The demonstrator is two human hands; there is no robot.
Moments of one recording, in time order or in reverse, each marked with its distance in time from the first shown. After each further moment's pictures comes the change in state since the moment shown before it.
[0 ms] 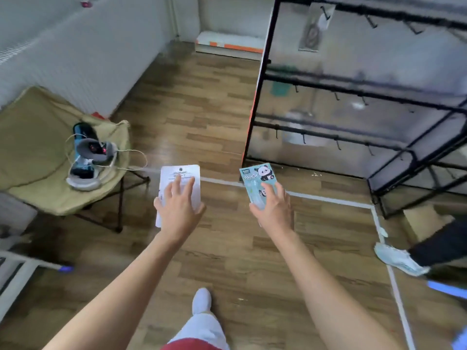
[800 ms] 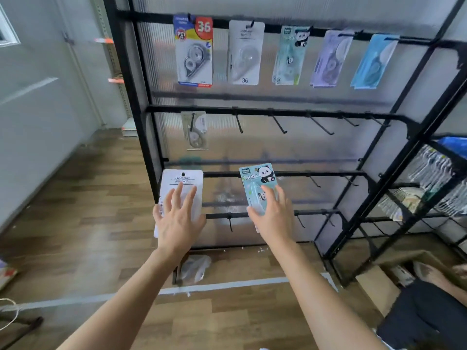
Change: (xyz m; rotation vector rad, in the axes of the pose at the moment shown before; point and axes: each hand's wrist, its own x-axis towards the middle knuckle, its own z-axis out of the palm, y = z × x) left_hand 0.240 0.387 0.015 -0.048 0.239 0.394; right_hand 0.301 0.193 -0.226 0.071 0.459 0.039
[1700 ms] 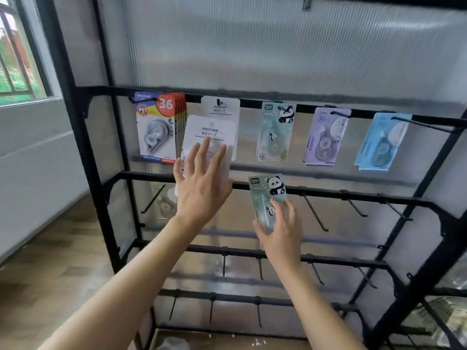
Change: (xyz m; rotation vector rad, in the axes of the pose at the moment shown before) left_hand 0.234 0.198 -0.043 -0.041 0.525 0.227; right_hand 0.240 0.073 -0.038 0.164 0.277 -0.259
